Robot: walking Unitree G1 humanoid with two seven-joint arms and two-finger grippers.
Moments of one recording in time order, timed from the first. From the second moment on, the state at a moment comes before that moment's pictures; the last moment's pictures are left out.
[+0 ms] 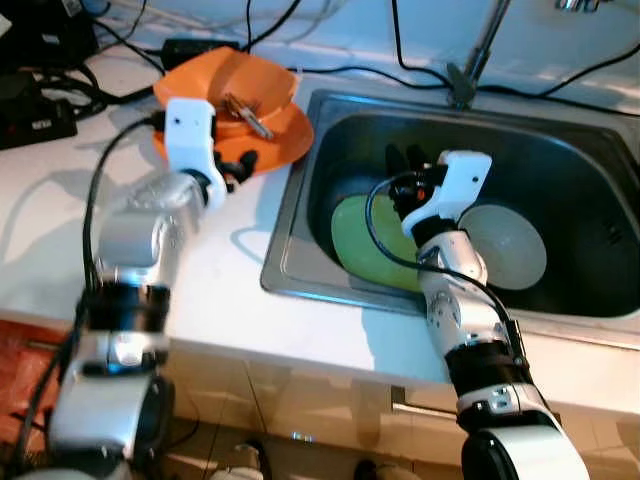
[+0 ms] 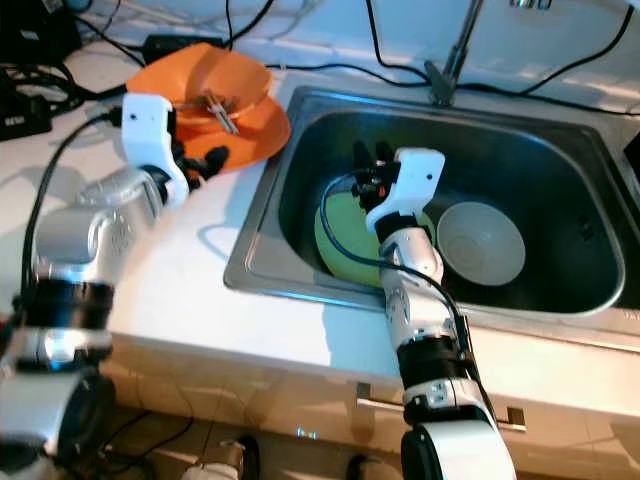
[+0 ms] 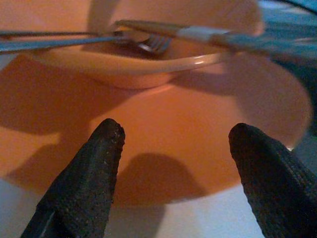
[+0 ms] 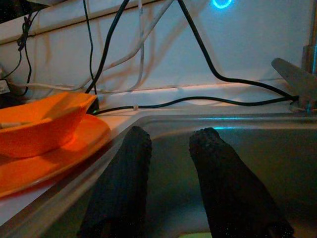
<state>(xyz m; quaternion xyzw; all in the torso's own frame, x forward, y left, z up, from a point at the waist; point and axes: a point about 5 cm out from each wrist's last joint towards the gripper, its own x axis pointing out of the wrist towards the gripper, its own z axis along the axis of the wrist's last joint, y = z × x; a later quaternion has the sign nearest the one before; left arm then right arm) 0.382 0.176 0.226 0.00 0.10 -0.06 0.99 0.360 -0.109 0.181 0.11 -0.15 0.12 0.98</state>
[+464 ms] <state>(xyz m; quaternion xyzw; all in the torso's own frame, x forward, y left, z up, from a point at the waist) 0.408 0.187 0.230 0.04 0.13 -0.06 0.99 0.359 -0.109 0.184 0.11 -0.16 0.12 0.97</state>
